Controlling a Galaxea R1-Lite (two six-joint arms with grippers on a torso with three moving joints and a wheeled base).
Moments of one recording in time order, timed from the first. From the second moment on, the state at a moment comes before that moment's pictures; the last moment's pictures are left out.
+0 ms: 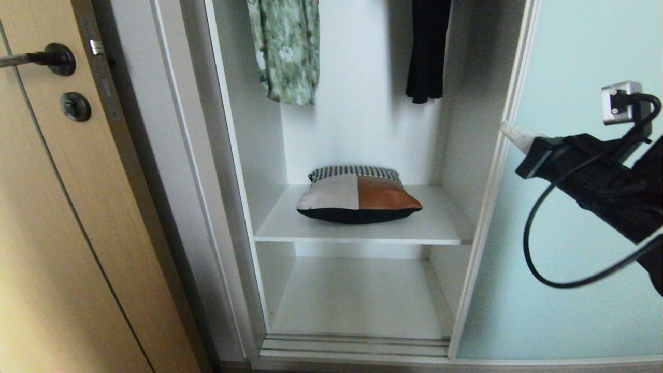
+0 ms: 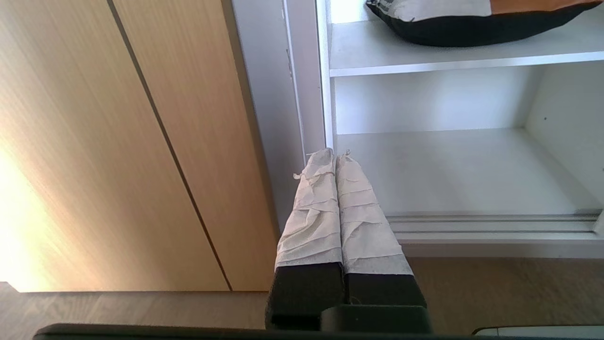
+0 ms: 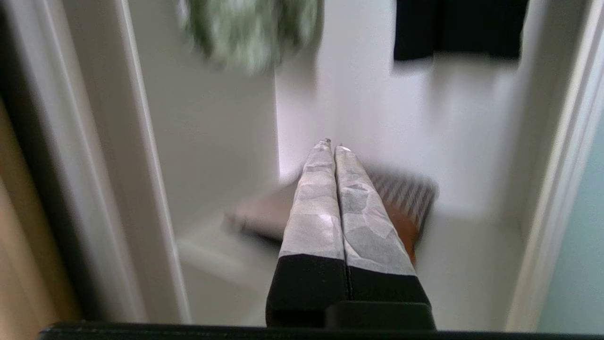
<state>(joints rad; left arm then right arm) 0.00 0.00 -0.03 0.07 -0.02 0.10 0.13 1.64 -0.74 -1.20 0.22 0.17</state>
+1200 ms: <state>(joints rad) 0.00 0.00 -0.03 0.07 -0.02 0.10 0.03 0.26 0.00 -0.35 0.18 0.05</state>
